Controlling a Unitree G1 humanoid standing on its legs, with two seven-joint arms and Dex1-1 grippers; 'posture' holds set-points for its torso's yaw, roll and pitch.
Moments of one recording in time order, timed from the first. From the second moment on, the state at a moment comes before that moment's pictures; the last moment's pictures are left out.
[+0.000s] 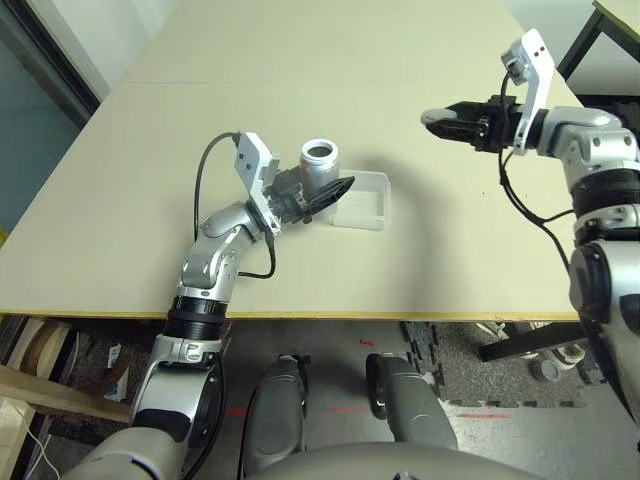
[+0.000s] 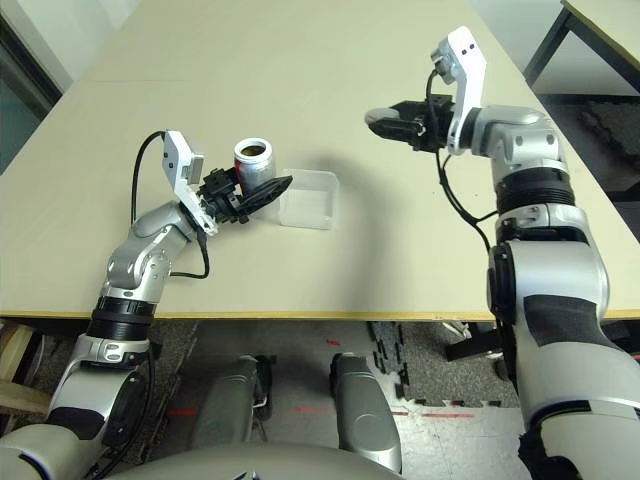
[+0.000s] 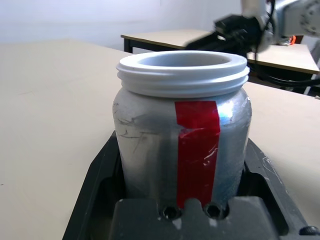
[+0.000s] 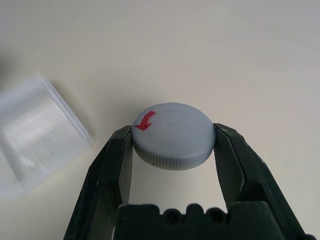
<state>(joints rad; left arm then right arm) -0.50 0.26 -0.01 0.15 -0.42 0.21 -0.83 -1.07 -0.66 -0.02 0.95 0.07 0.31 1.06</state>
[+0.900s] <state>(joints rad) -0.57 0.28 0.02 0.26 -0.36 0.13 -0.78 -1.01 -0.69 0.05 0.94 0.00 0.19 1.11</state>
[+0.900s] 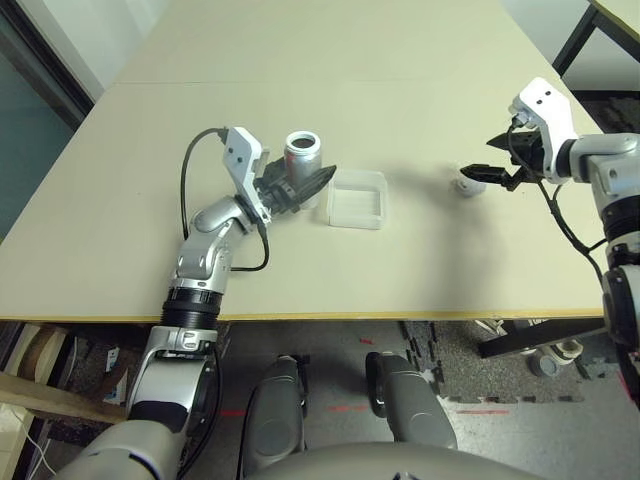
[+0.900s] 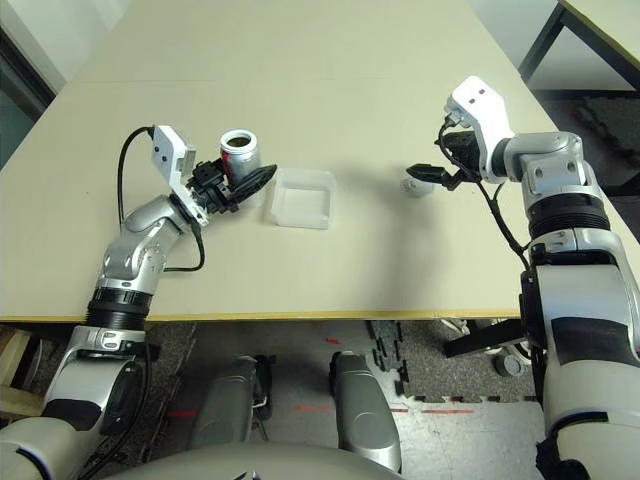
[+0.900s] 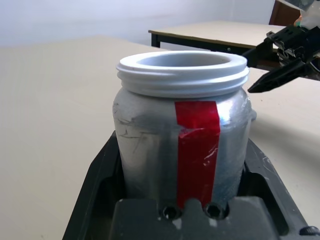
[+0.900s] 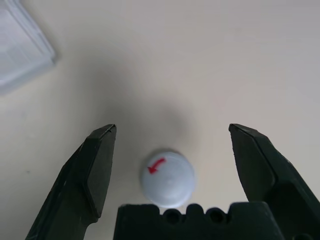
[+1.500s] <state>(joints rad) -0.76 0.39 0.03 0.53 -0.22 0.10 -0.70 -0.79 -0.62 0.06 0.52 0.20 0.20 1.40</state>
